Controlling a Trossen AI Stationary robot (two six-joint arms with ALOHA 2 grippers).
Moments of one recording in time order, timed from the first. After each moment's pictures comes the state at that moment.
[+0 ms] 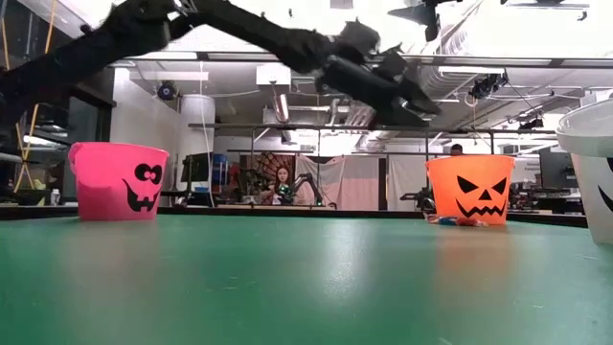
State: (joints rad) left arm 0.35 2.41 2.20 -0.18 0.23 -0.07; right arm -0.57 1.06 1.04 0.20 -0.04 0.65
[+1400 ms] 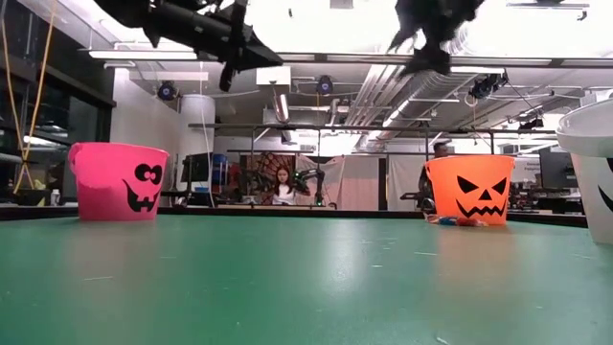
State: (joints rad) left arm 0.48 1.26 0.89 0.16 0.19 -0.35; right arm -0.34 1.23 1.21 -0.74 -0.14 0.33
